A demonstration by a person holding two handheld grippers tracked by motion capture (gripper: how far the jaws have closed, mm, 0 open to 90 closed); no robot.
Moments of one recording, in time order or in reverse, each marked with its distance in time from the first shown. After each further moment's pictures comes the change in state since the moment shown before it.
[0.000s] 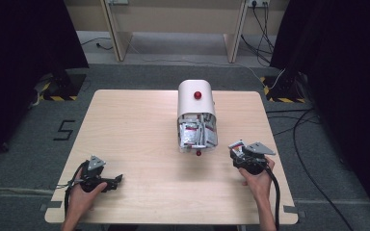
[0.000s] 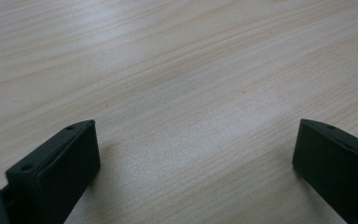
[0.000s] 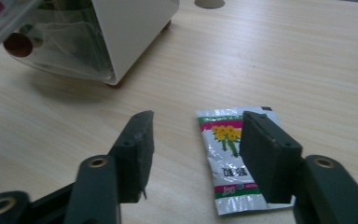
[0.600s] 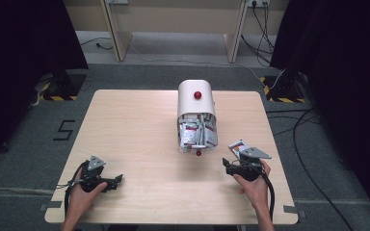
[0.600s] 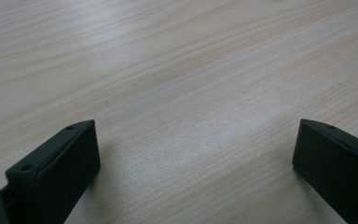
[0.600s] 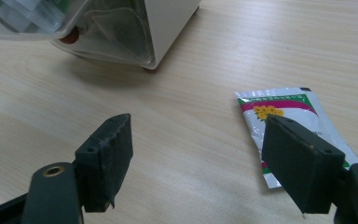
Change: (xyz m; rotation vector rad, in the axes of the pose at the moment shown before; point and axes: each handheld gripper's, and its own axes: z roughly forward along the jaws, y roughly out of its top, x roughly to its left) left arm 0.000 0.000 0.000 0.000 0.000 0.000; right arm 0.022 -0.004 -0.009 0.045 0.054 0.031
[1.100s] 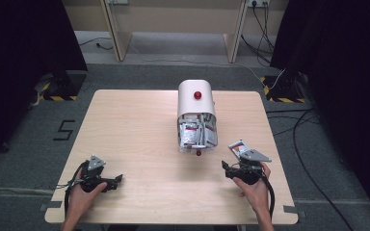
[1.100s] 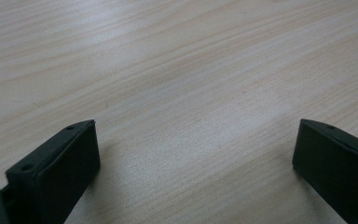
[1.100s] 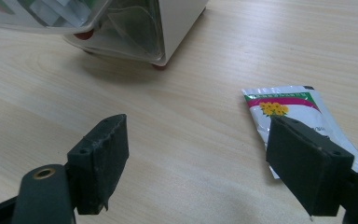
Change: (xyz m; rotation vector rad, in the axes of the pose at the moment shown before) left arm 0.000 0.000 0.000 0.000 0.000 0.000; right arm 0.006 -0.003 -0.008 -0.007 0.002 -0.021
